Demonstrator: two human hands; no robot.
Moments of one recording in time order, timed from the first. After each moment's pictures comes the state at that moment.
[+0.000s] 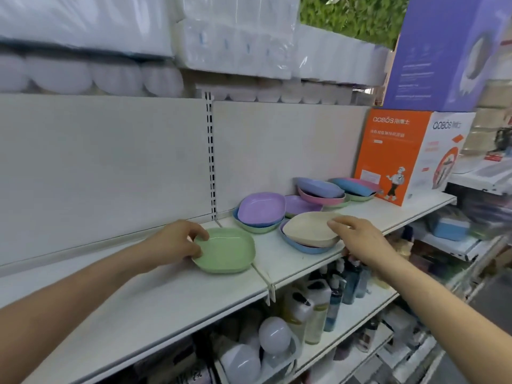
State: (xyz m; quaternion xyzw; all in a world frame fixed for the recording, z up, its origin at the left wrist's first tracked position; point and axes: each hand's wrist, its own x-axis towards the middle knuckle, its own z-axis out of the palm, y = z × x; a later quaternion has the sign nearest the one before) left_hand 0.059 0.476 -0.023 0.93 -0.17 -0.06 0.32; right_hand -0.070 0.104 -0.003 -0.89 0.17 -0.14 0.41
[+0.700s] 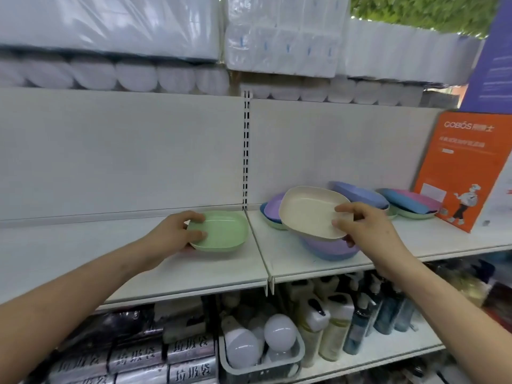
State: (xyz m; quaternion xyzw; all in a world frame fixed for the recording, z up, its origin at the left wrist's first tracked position) left_hand -0.018 0.484 -0.034 0.83 0.02 0.01 0.55; right_hand -0.034 0.089 0.003 -0.85 -0.02 -0.16 0.51
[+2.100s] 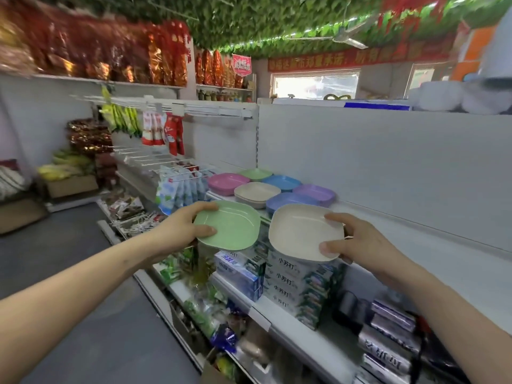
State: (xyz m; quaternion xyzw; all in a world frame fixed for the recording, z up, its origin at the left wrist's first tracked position) left_hand -0.543 1.042 -0.011 0.78 0.33 0.25 0.47; right_hand -0.236 0.808 -0.013 -0.73 -0.45 0.20 0.47
